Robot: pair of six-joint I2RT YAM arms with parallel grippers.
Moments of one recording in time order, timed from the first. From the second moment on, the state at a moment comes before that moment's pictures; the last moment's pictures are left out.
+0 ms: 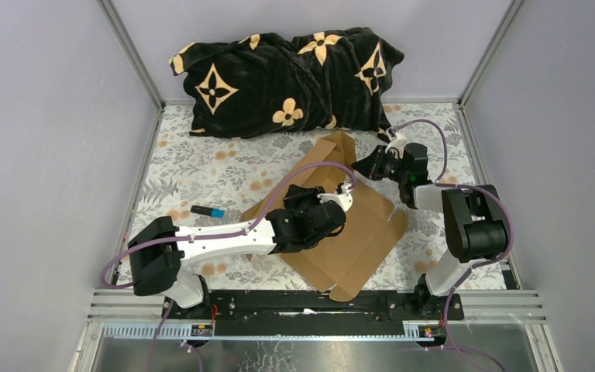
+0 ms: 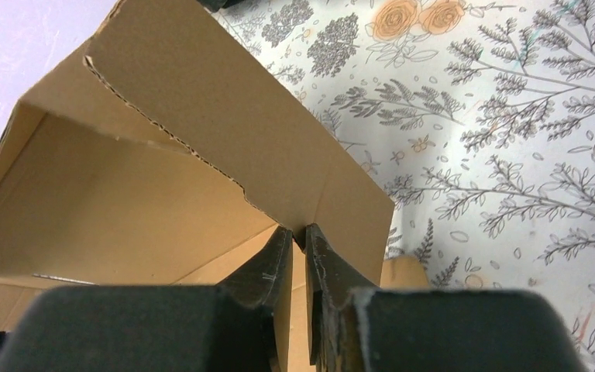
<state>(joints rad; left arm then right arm) -1.19 1.55 1.08 -0.34 -1.00 0.39 0.12 1.70 0.72 0.65 -0.66 0.48</state>
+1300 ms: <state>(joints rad) -1.29 1.64 1.16 -0.40 -1.02 0.36 0.27 1.54 0.44 0.85 -0.66 0.62</state>
